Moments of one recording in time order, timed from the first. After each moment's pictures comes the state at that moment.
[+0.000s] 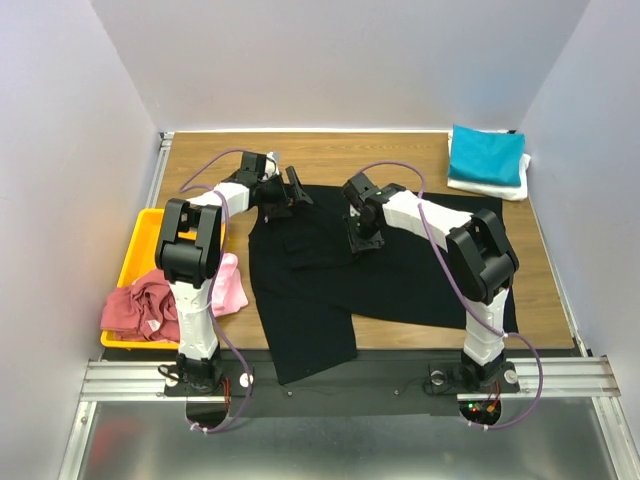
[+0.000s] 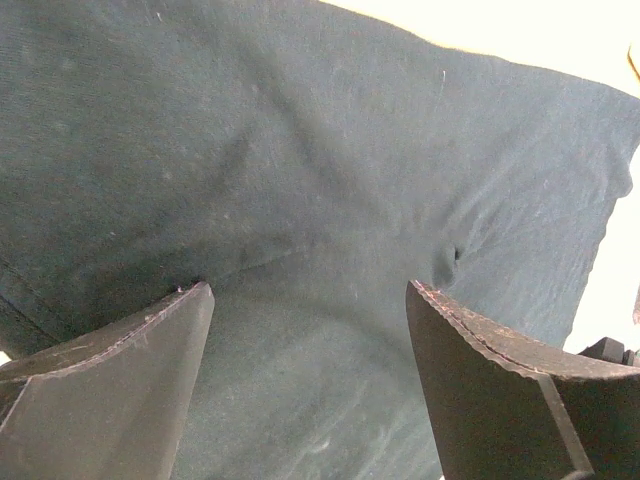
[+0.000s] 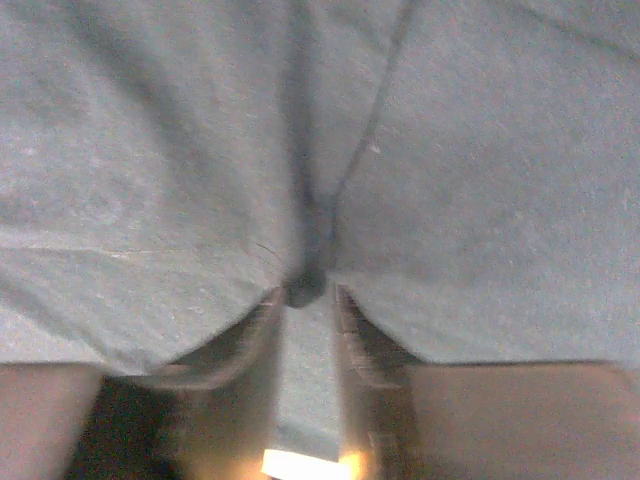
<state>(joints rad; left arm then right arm) -0.23 2.04 1.36 -0.15 0.48 -0.59 0.62 1.97 1.47 -0.76 -0.08 0.41</state>
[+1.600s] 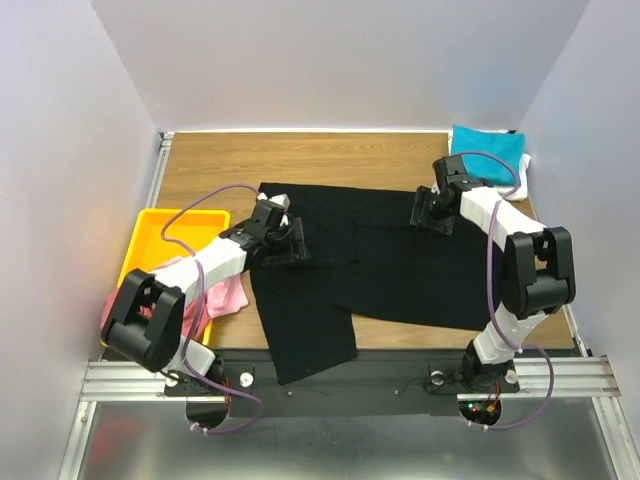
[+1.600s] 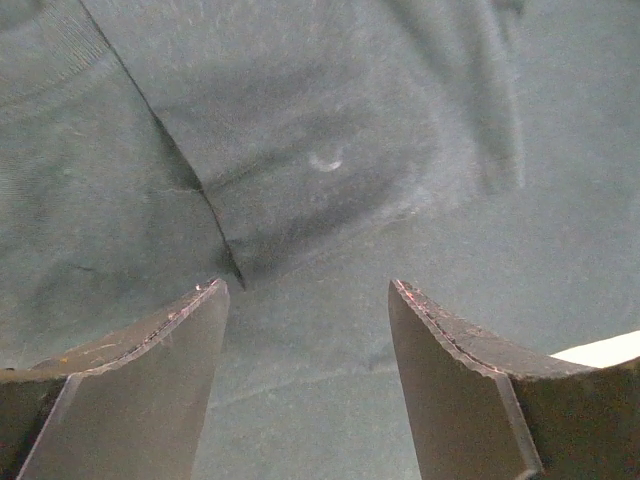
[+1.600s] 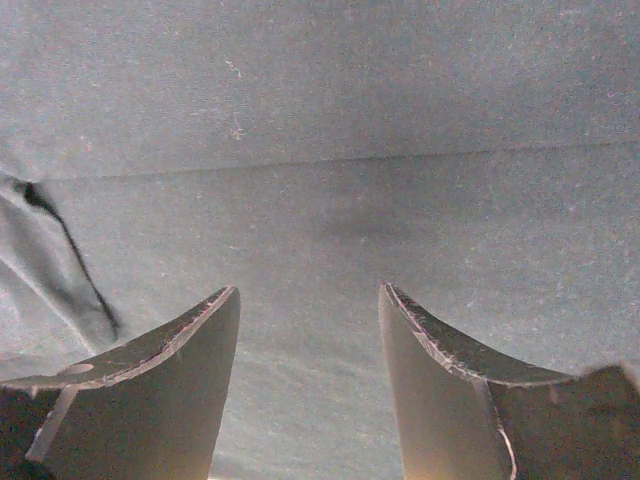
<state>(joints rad) -0.51 1.41 0.82 -0.28 0.08 -0.58 0.15 1.72 1.24 -0.64 -0.09 0.42</state>
